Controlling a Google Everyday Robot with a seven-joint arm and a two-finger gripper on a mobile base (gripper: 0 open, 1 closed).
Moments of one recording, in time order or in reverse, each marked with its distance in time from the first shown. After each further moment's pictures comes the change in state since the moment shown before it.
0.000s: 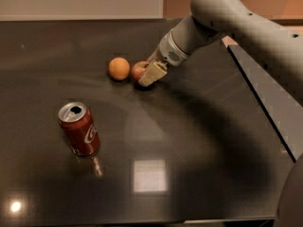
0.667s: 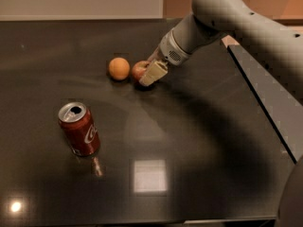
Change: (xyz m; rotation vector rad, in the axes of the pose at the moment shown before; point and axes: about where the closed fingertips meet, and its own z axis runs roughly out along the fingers) arm 0.001 -0.002 -0.004 0.008 -0.001 0.002
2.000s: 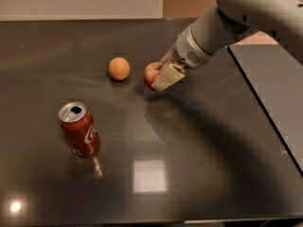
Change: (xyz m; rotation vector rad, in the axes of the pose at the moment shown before) arm 0.015 0.051 -0.066 0.047 0.042 0.005
